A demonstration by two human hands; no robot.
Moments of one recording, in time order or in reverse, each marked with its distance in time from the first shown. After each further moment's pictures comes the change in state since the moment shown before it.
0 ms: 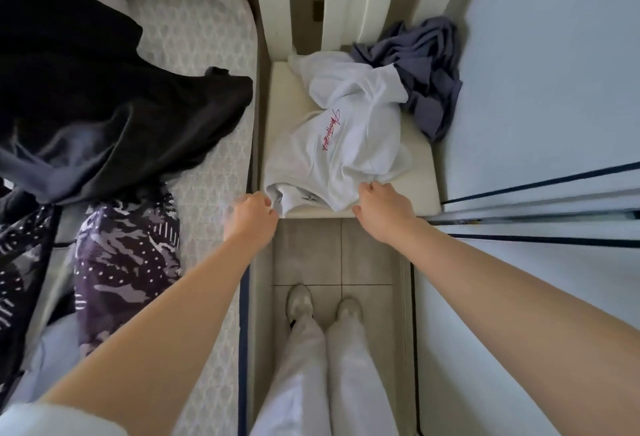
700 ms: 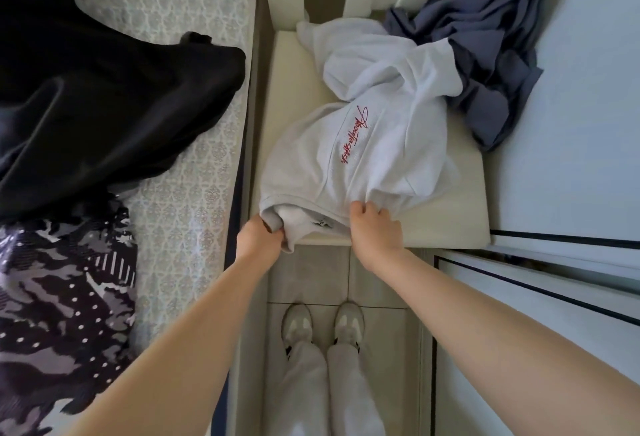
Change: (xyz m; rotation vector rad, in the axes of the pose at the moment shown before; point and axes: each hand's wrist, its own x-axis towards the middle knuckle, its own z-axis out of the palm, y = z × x) left_hand 0.108 -0.026 0.092 -0.369 -0.054 -0.290; right_hand 0.120 -0.010 0.112 -0.073 -0.110 0.111
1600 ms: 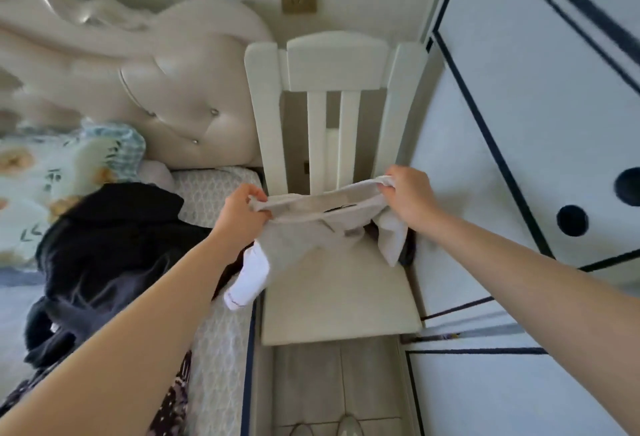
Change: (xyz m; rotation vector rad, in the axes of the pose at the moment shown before) left_hand -0.217 0.238 -0.229 -0.178 0.187 0.618; right_hand -0.170 0.105 -0.361 0.557 0.741 -0.040
